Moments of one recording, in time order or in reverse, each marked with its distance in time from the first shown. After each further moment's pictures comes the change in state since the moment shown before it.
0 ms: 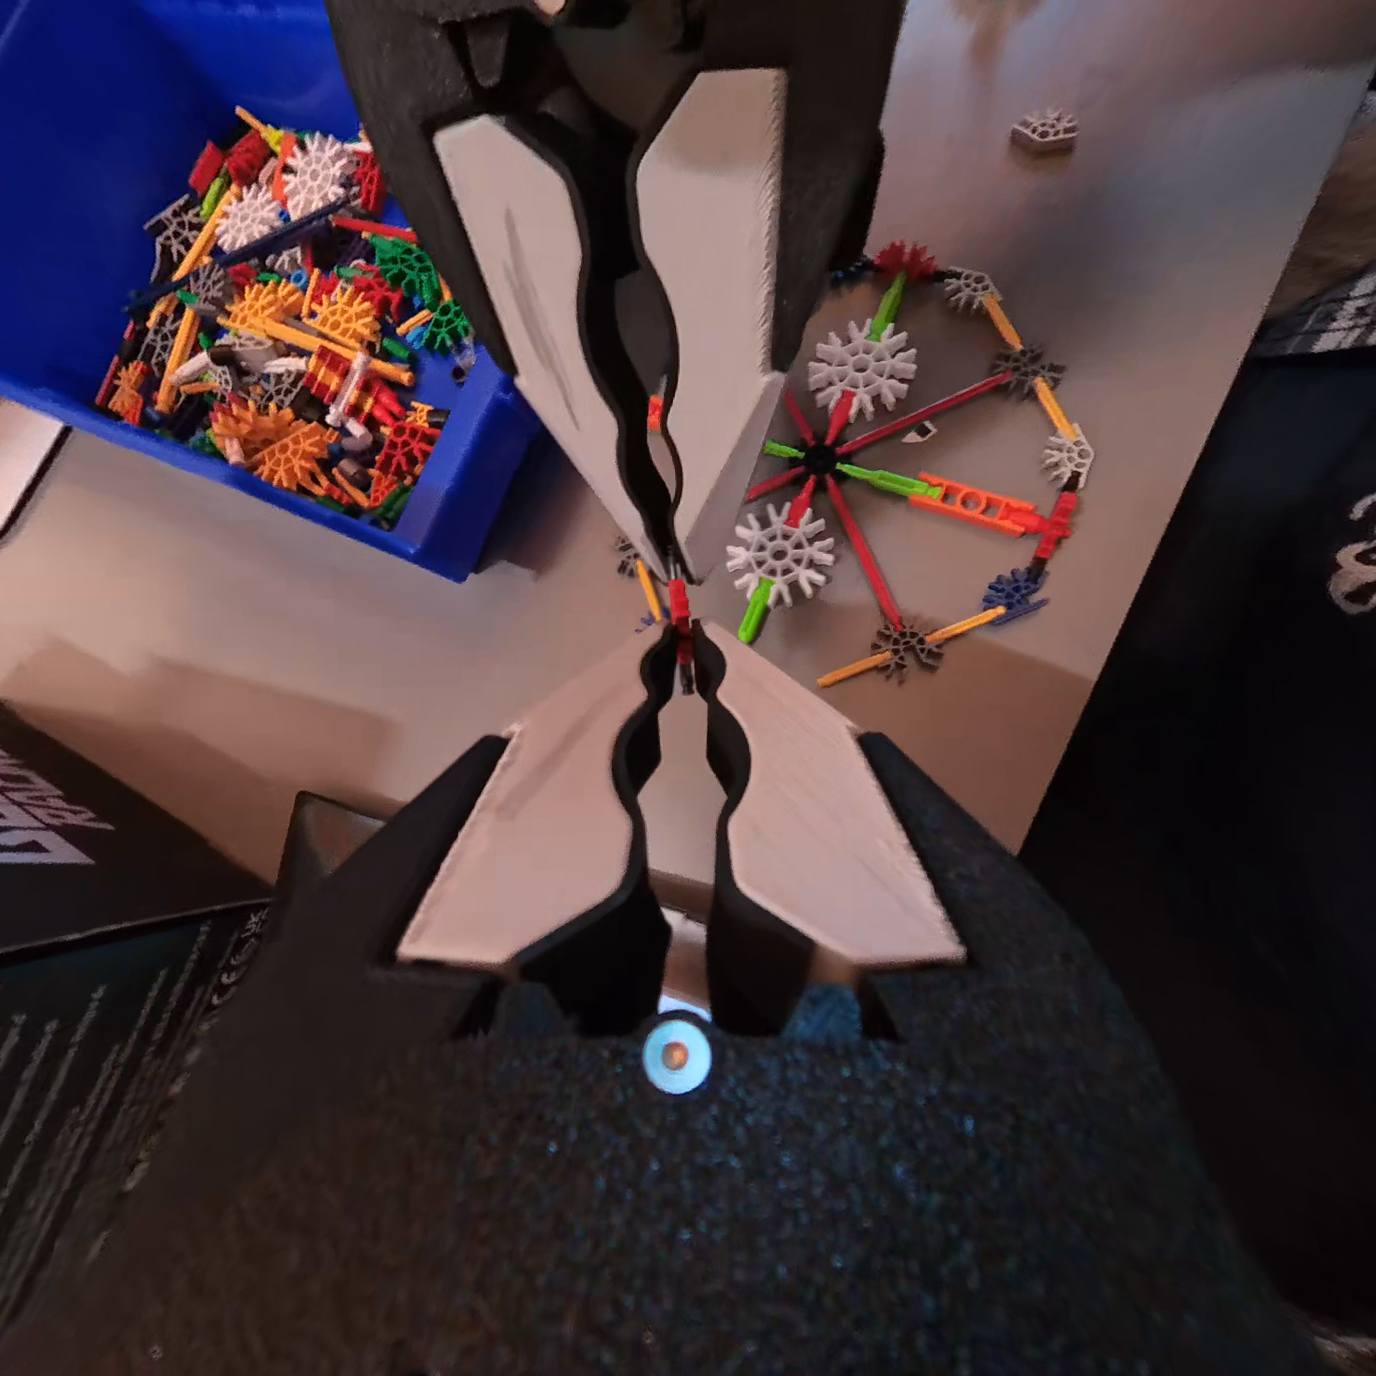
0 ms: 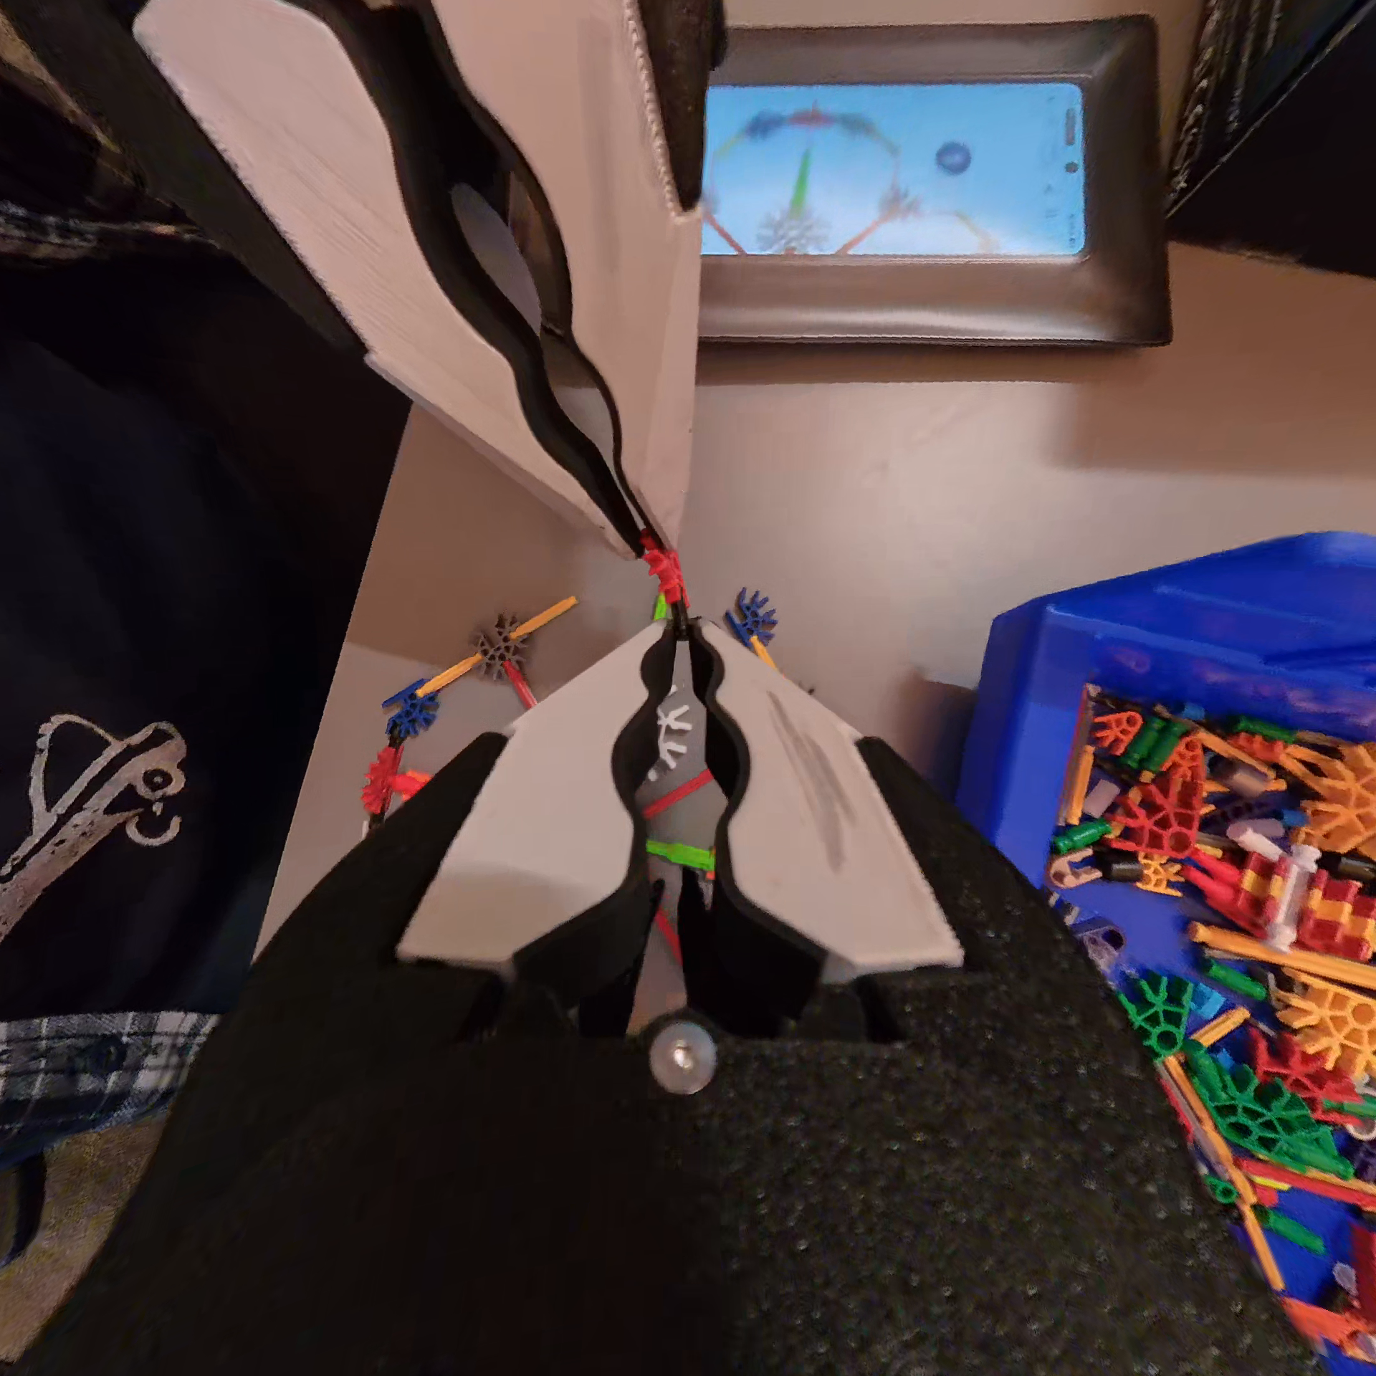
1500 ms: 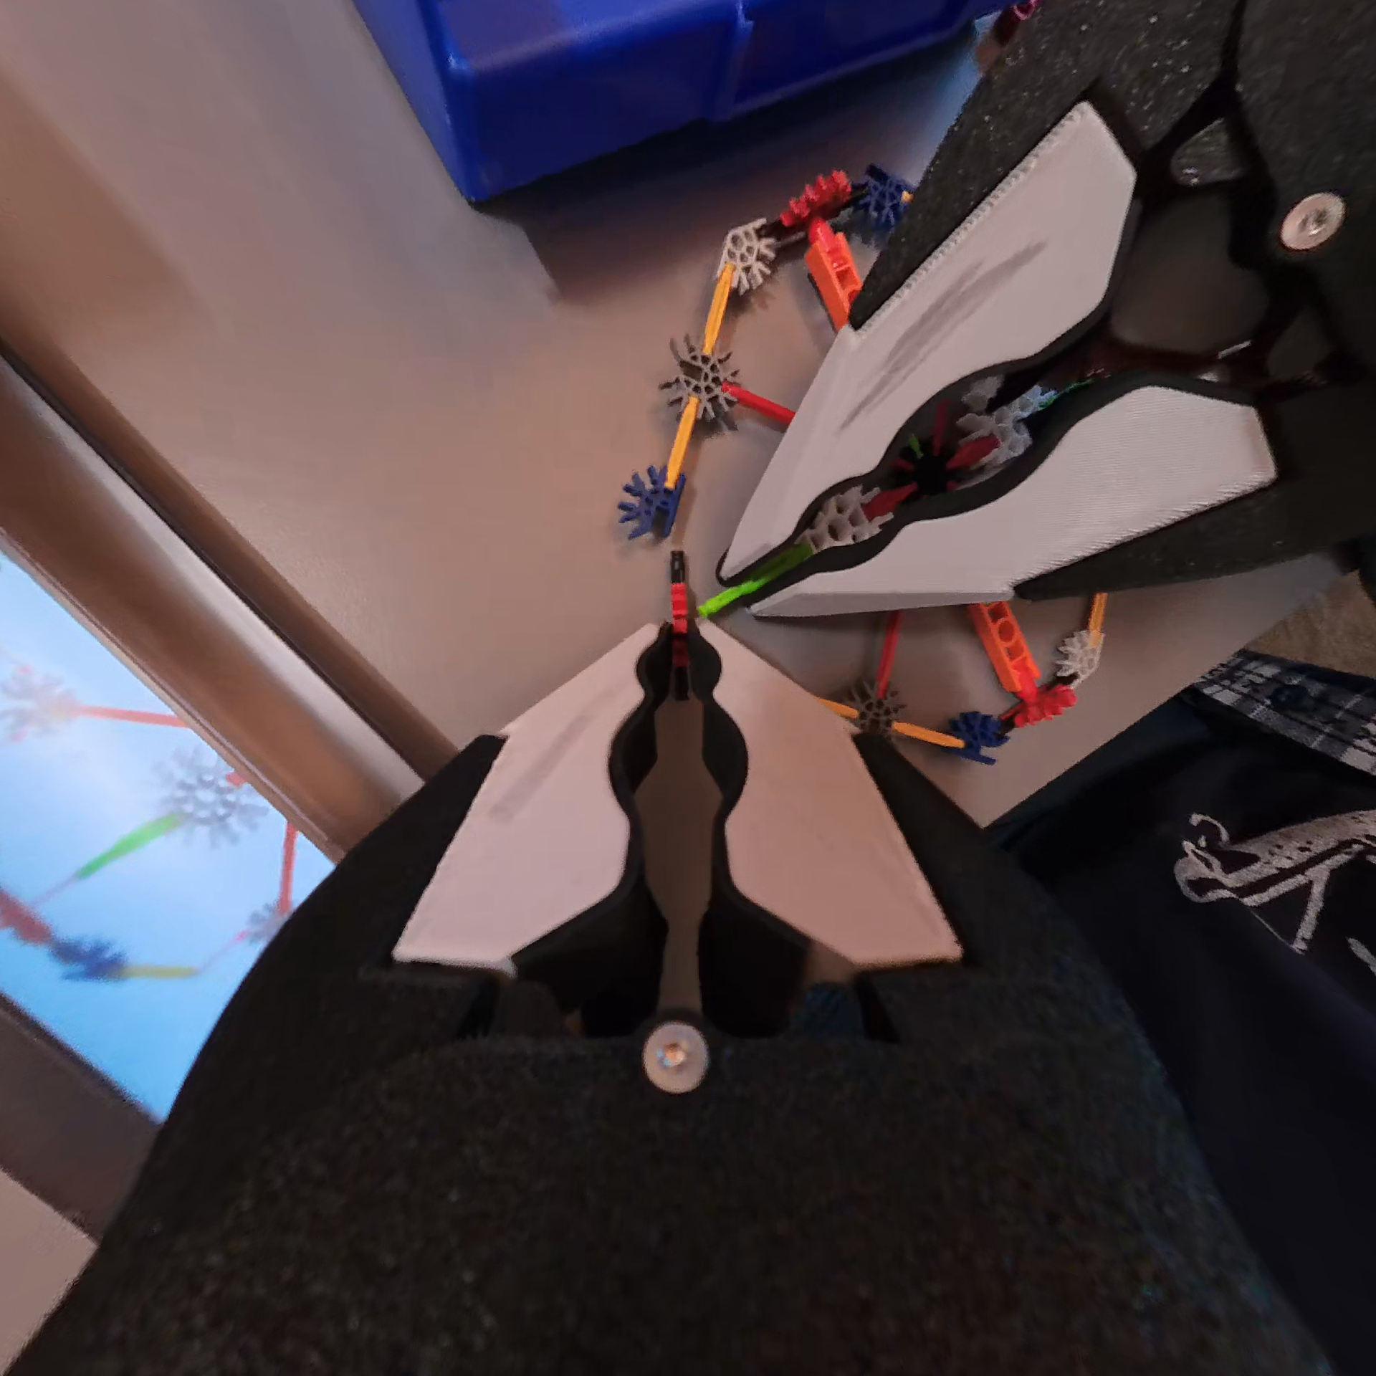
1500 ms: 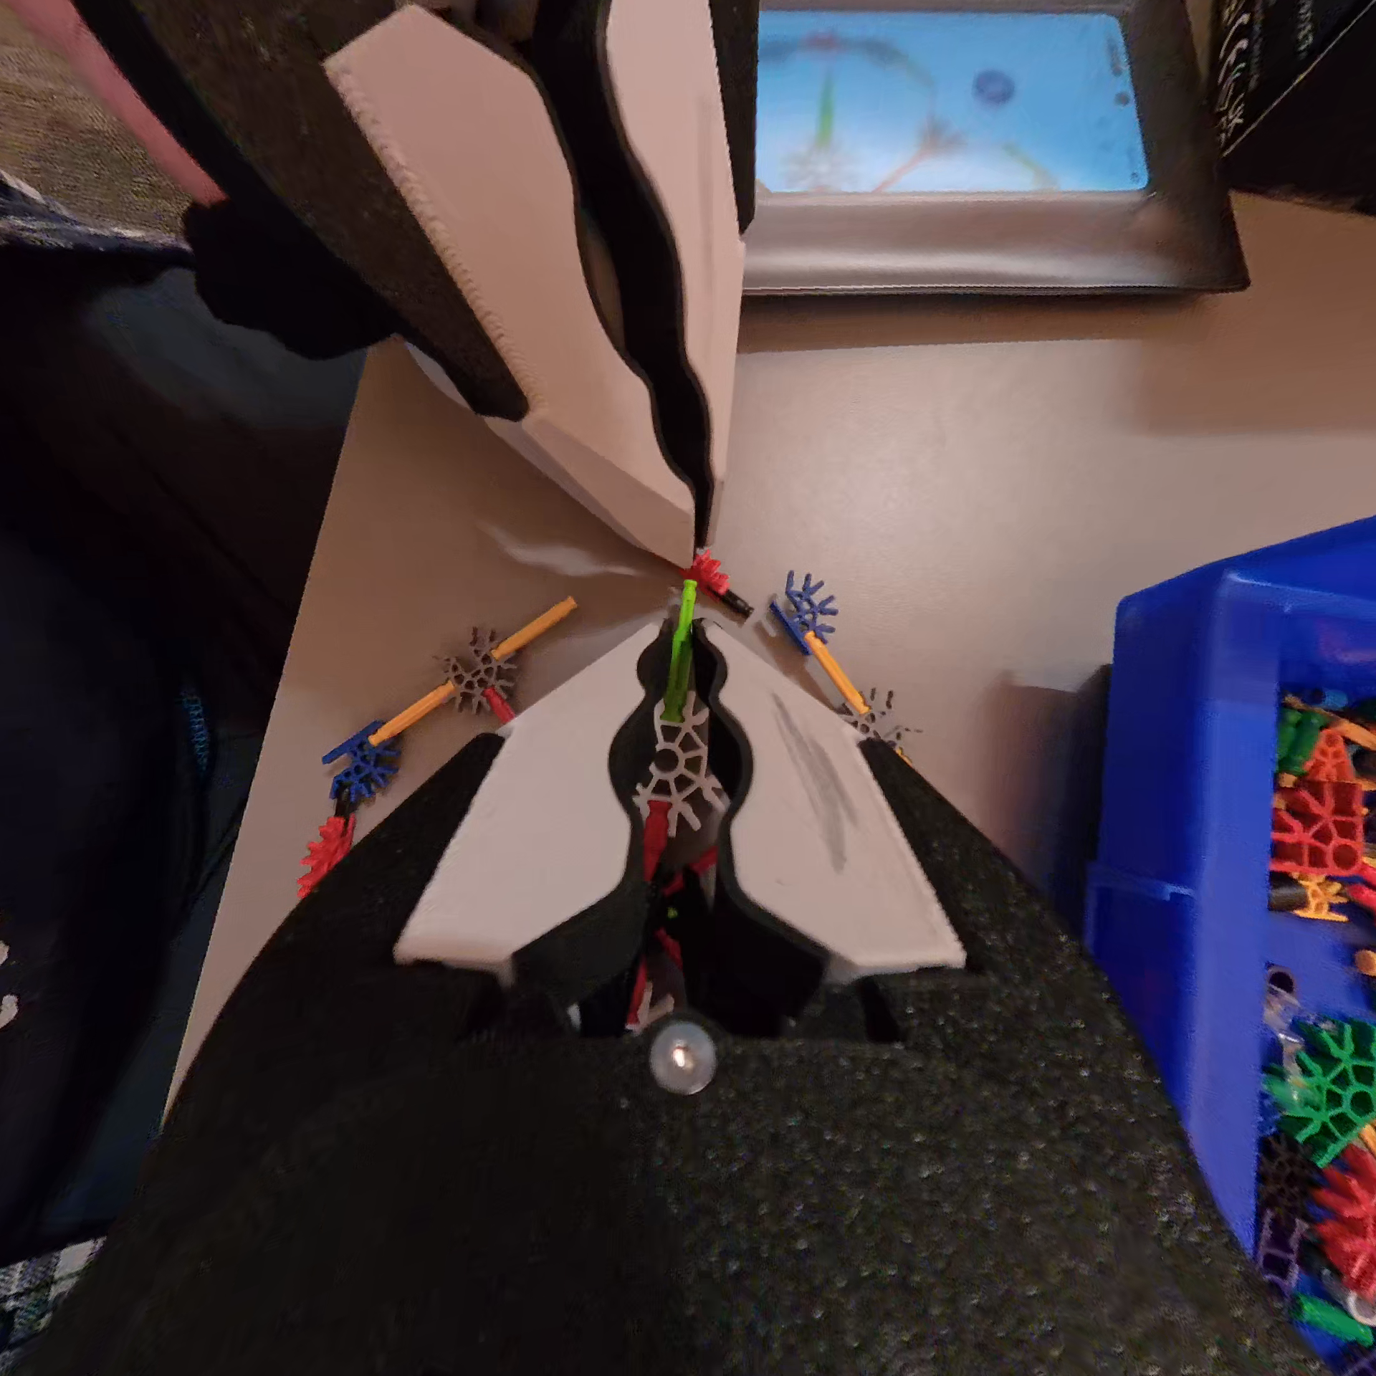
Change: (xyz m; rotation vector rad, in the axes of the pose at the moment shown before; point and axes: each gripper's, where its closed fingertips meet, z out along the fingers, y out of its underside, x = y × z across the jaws) left arm 0.015 0.041 0.027 -0.152 -0.018 -0.776; right arm -0.010 0.015 0.037 0.062 0.112 0.014
